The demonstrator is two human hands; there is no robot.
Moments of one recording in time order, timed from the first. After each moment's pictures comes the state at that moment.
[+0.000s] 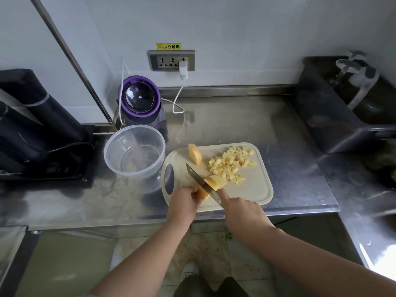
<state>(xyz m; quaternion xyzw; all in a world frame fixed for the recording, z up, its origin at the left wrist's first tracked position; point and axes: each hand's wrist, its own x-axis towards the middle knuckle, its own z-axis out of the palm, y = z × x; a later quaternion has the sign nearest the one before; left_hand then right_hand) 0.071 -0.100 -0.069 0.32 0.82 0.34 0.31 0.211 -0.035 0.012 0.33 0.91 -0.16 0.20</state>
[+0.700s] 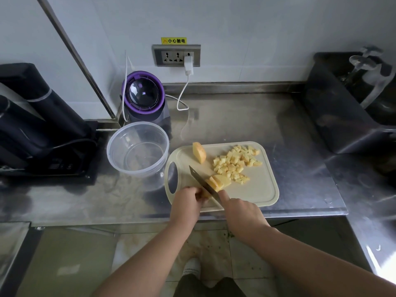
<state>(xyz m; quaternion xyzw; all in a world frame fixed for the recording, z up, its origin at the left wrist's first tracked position) 0.072 -0.100 -0.067 0.35 0.84 0.30 0.27 0.200 -0.032 -0.010 0.34 0.90 -0.17 0.22</state>
